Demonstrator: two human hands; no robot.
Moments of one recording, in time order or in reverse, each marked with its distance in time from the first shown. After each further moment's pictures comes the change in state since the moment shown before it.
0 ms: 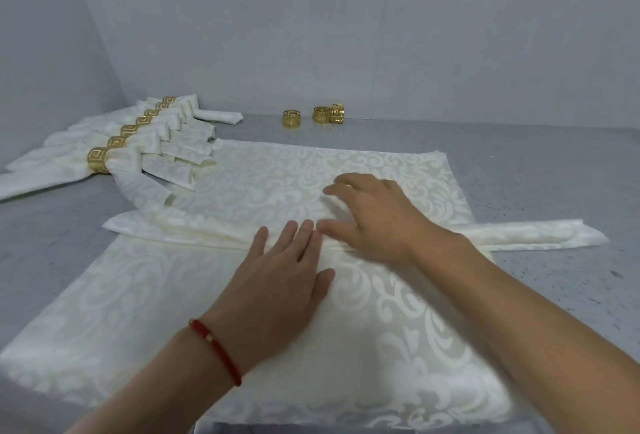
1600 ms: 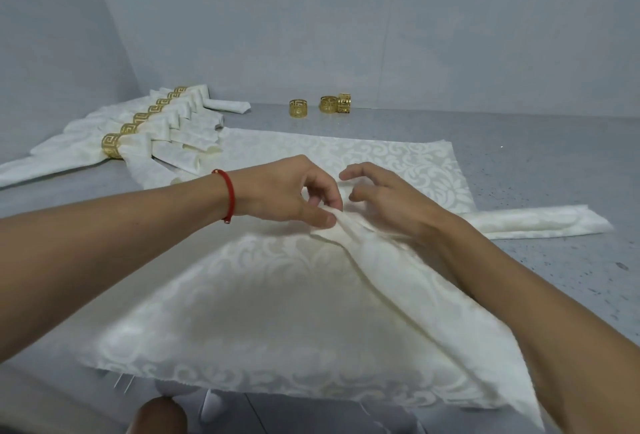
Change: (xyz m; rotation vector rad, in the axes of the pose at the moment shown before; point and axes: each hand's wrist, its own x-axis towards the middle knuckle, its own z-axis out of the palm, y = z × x) left_hand 0.078 -0.033 -0.058 -0.676 -0.296 0.124; right_hand -0.008 0.019 -0.004 0.865 -0.092 0.272
